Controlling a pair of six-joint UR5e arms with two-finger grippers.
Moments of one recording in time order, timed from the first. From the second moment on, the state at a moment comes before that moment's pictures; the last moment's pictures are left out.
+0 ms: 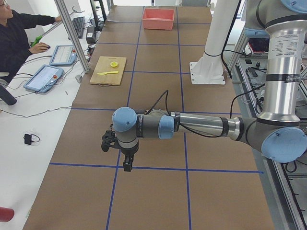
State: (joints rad) left arm -1.61 -1.56 -1.68 -1.51 -2.32 0.08; right arm 1.61 -1.63 1.69 -1.72 2.37 0.12
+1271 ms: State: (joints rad) left arm -1.59 -1.56 -1.75 -1.53 -2.38 -0.13; right arm 1.61 -1.63 1.70 -1.71 2.37 0.12
